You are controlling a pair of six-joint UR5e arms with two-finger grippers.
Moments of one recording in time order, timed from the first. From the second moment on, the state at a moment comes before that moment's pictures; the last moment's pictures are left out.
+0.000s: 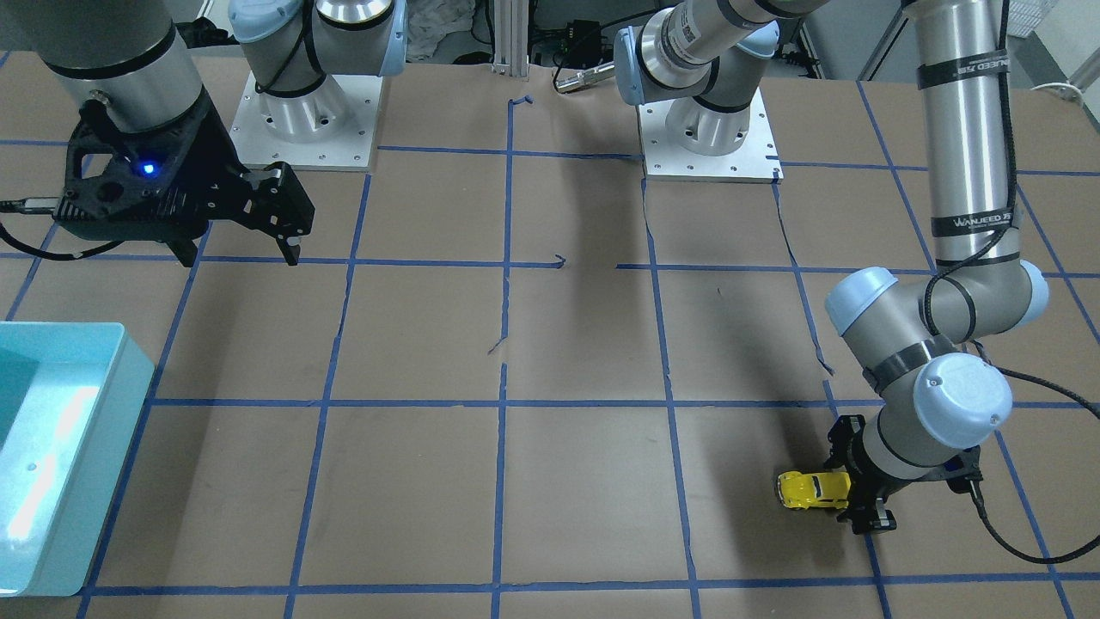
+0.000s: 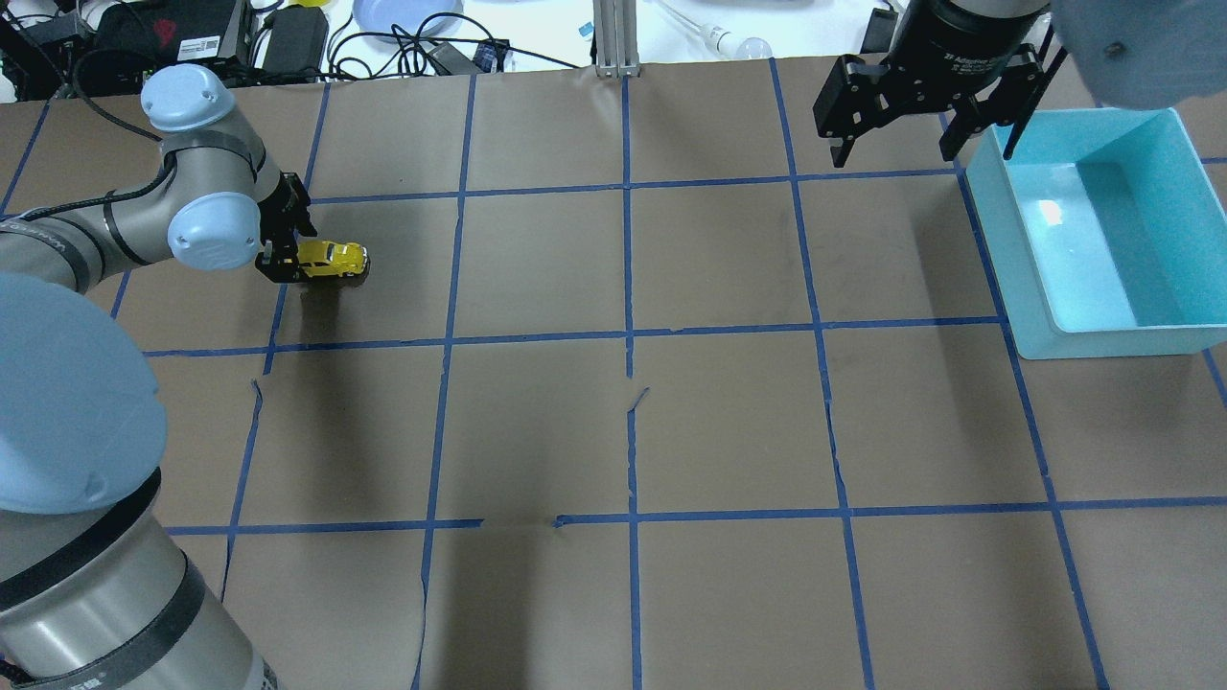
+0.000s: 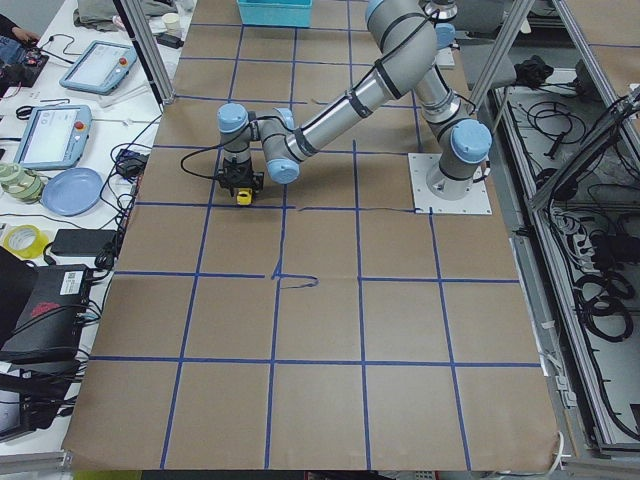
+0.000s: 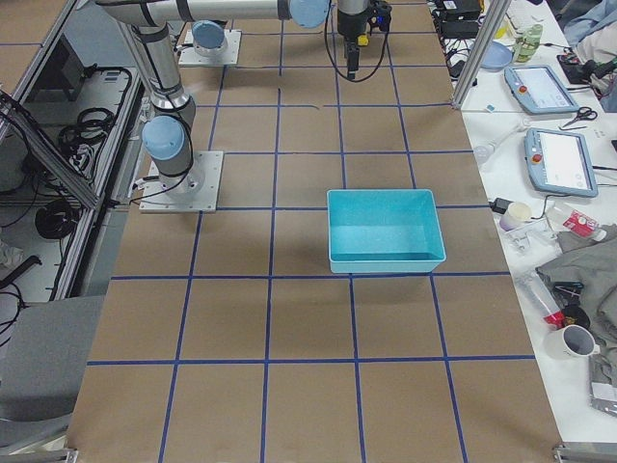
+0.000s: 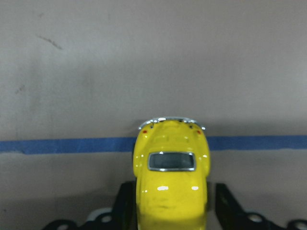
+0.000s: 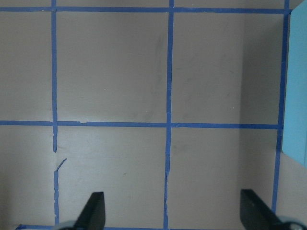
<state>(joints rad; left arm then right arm) -1.31 -2.18 -1.60 -0.84 1.65 -1.30 1.58 -1.49 1.46 -1.62 -1.56 -0.02</state>
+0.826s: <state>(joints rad) -1.36 -2.05 -1.53 -0.96 1.66 -0.81 1.58 -1.49 1.46 -1.62 -1.56 -0.02</state>
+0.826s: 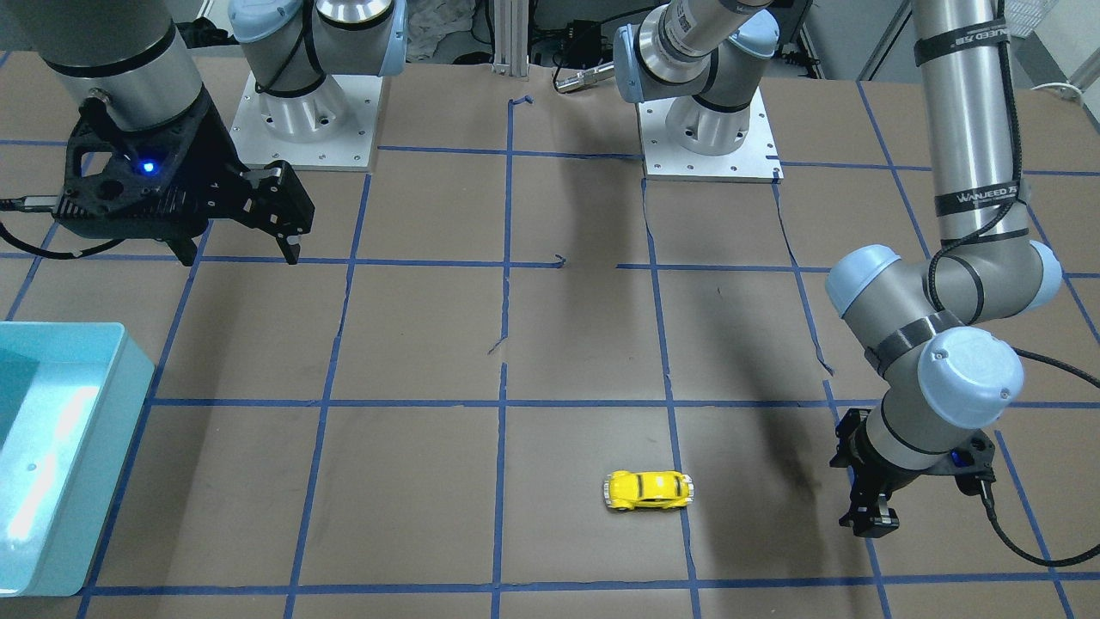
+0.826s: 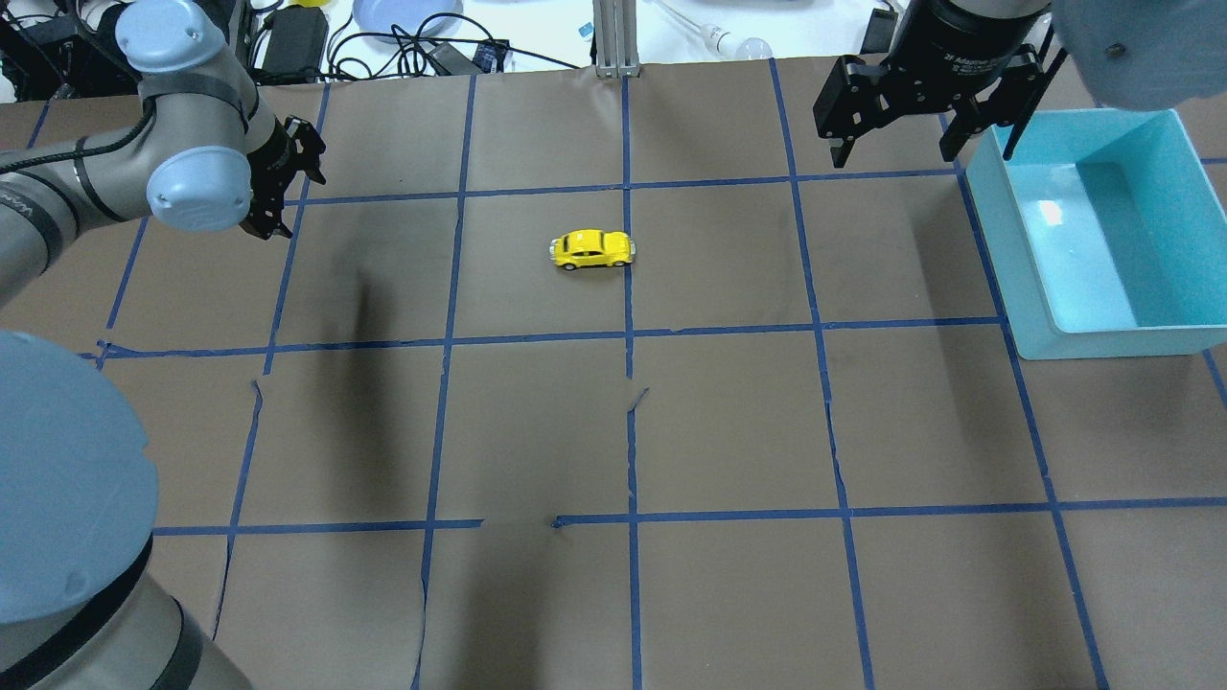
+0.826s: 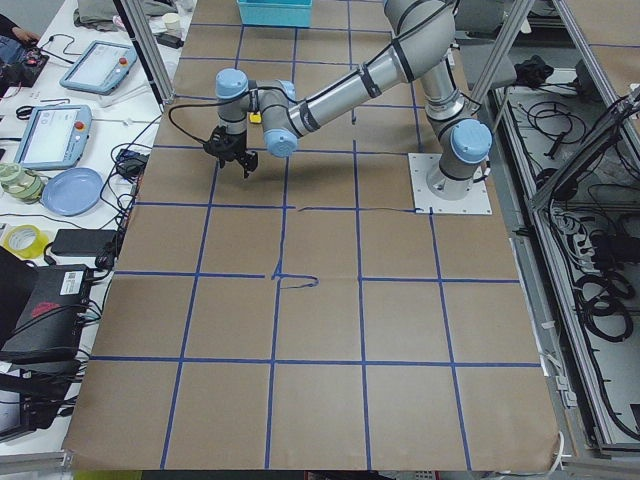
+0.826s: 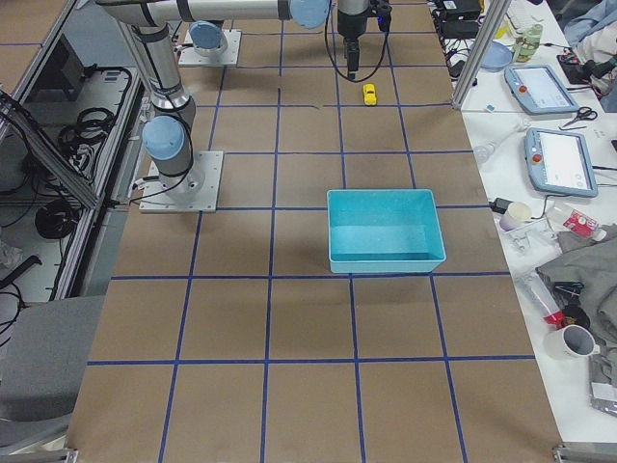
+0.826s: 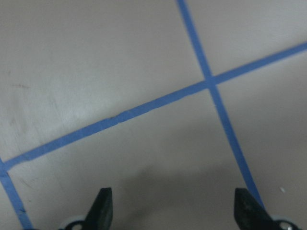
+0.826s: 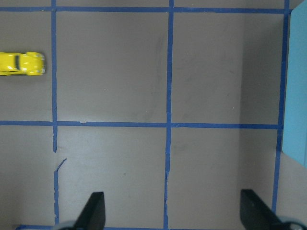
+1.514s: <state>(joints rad) -1.37 -1.85 -1.45 -1.28 1.66 -0.14 1.58 -1.49 1.46 -1.62 -1.56 -0.02</state>
